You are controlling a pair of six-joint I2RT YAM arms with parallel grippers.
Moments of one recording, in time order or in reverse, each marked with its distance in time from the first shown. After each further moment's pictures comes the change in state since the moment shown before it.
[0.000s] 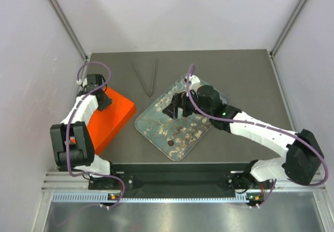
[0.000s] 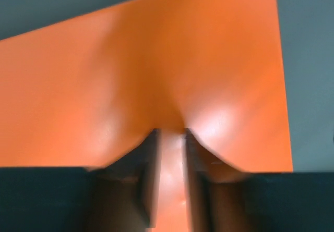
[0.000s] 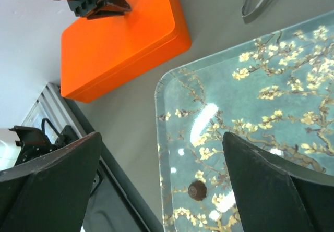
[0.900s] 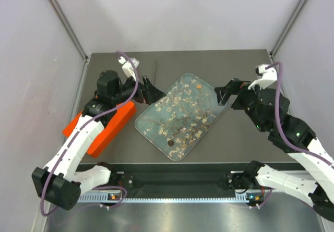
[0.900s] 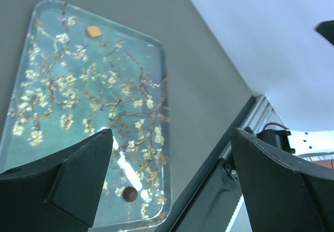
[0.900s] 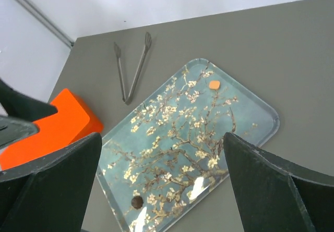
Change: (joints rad) left arm -0.462 -0.403 0.035 0.260 0.793 0.111; right arm -0.013 -0.516 0.279 -0.664 0.661 -0.048
